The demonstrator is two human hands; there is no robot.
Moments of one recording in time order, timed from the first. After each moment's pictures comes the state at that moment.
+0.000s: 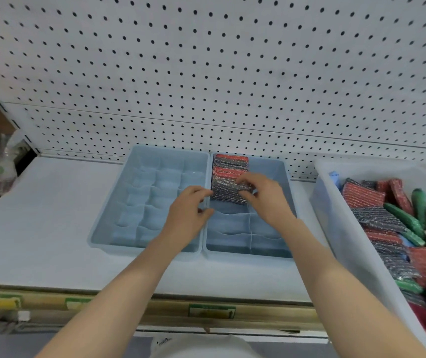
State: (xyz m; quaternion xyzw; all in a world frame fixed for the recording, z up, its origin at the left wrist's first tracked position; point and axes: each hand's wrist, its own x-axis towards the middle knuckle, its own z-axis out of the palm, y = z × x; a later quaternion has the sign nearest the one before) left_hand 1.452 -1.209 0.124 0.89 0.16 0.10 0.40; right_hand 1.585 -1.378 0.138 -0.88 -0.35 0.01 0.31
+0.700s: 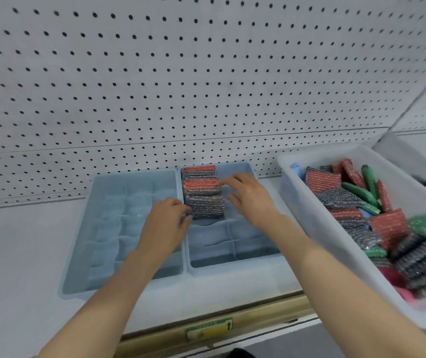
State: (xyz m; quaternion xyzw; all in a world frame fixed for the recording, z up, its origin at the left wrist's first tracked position) left_hand 1.470 -1.195 0.136 0.97 0.06 0.09 0.23; right_hand 1.586 -1.395 0.145 -0.90 -0.37 -0.11 0.21
